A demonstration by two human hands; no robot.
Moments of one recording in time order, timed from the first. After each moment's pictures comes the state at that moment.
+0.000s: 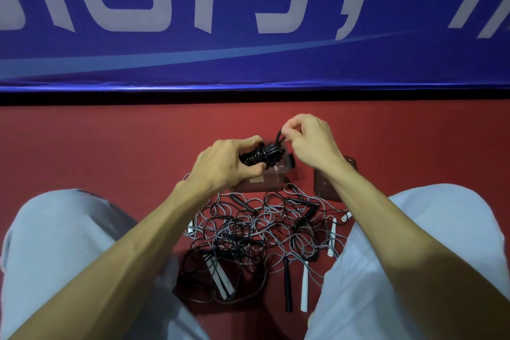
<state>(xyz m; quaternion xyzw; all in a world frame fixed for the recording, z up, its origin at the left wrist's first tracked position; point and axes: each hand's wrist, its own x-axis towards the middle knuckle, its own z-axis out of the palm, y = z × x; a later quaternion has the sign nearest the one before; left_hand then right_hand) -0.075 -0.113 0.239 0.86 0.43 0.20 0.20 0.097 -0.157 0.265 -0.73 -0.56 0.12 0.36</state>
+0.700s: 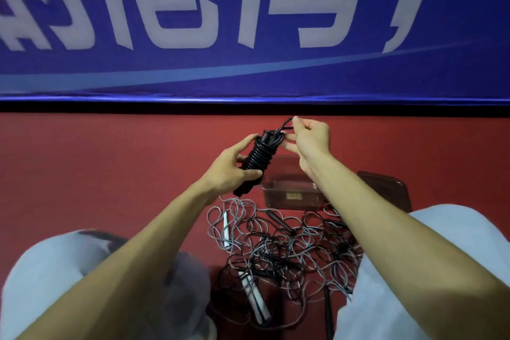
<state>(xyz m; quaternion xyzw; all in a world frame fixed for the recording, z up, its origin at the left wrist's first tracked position) -0.141 -0.060 0.234 0.70 0.43 0.28 0.49 0.030 -0.055 0.251 -0.55 -0.26 0.41 0.68</state>
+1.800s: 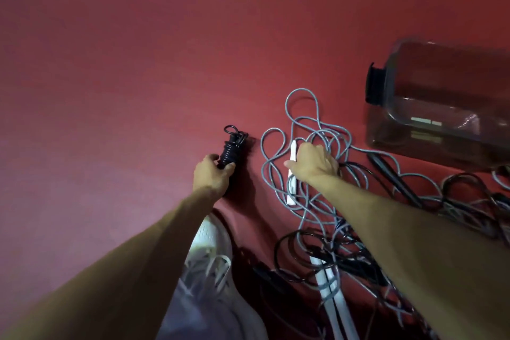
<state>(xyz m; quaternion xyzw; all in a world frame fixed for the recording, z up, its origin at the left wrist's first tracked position) -0.298 0.080 -0.136 0.41 0.81 0.15 0.38 -0.103 0.110 -0.137 -0.76 -0.57 0.31 -0.02</state>
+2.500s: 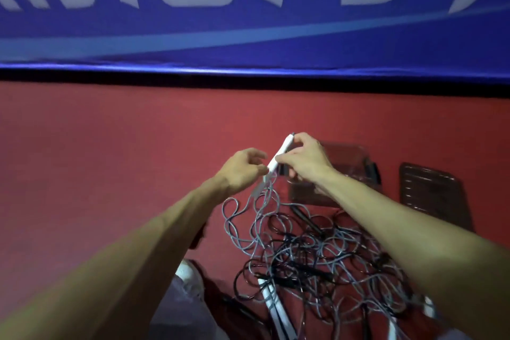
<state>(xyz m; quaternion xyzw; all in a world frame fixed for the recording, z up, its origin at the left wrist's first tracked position) -0.157 0.041 0.142 0.69 0.55 0.20 0.43 0.003 0.027 0.139 -0.68 -0.51 0.37 0.37</state>
